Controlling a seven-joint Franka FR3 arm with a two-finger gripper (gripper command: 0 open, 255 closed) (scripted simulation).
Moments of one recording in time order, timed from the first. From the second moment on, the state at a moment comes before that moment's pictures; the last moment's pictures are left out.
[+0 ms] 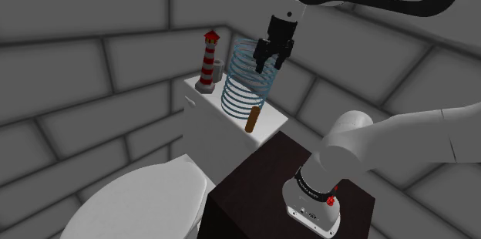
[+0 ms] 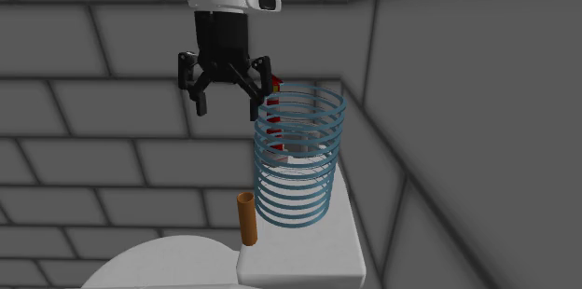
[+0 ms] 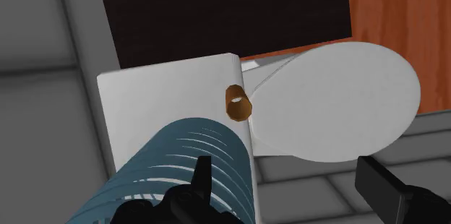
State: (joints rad) arm 0.01 -0.76 -0.04 -2.42 0.01 1.62 0.16
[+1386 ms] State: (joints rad) arm -0.04 0.03 -0.15 -1.70 0.31 1.64 0.34
